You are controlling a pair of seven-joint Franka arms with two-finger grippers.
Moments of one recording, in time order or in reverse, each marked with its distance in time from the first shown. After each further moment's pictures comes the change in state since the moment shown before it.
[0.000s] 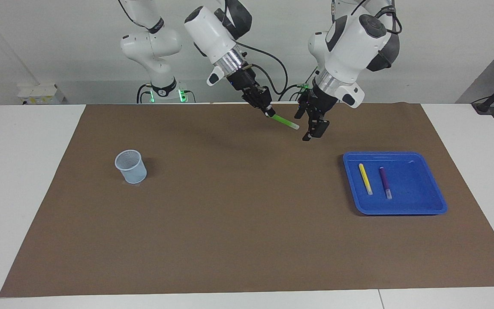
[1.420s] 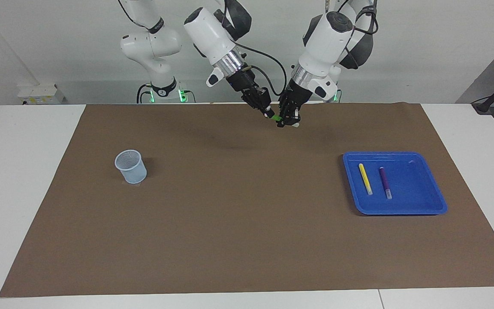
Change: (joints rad) left arm -0.110 -0.057 0.005 -0.113 0.001 0.104 -0.050; right arm 0.000 0.001 -0.002 -0.004 0.000 -0.004 -0.002
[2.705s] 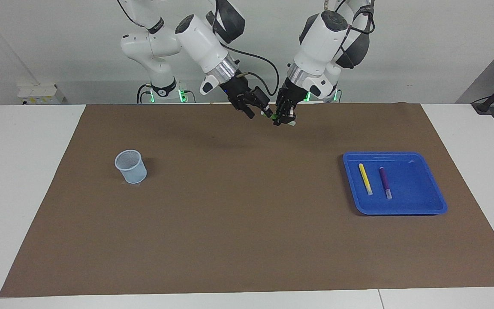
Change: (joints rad) left arm -0.021 0.000 -0.002 0.000 0.000 -0.007 0.039; right arm -0.131 -0.006 -0.012 0.016 0.056 -0.290 -0.421
